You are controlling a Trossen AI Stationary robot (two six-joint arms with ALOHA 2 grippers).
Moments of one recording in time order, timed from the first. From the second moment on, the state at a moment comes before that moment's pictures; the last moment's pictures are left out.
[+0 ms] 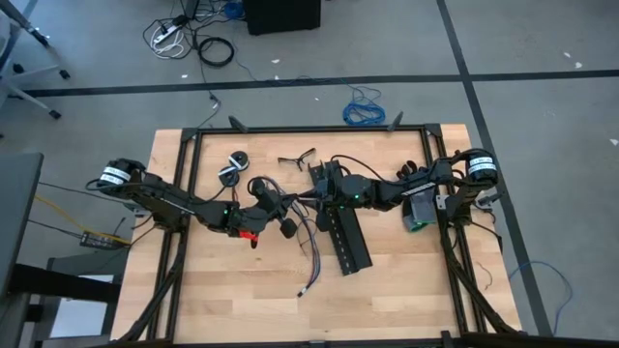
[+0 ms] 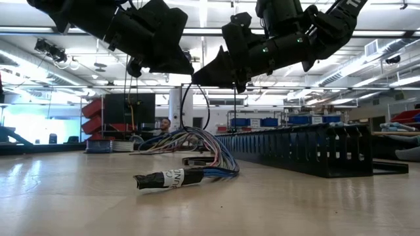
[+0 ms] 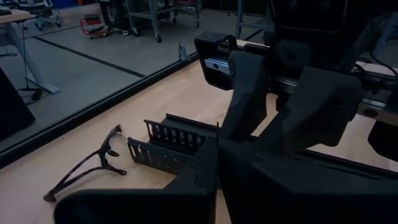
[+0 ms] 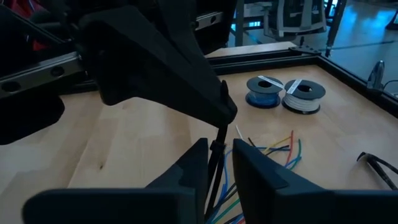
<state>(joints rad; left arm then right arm) -0.24 1.47 0.68 0.41 -0.84 -0.32 -0.02 1.75 0.83 0.73 0.11 0.08</state>
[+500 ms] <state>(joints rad) -0.24 1.47 0.68 0.42 -0.83 -0.32 -0.03 1.75 0.83 0.73 0.11 0.08</state>
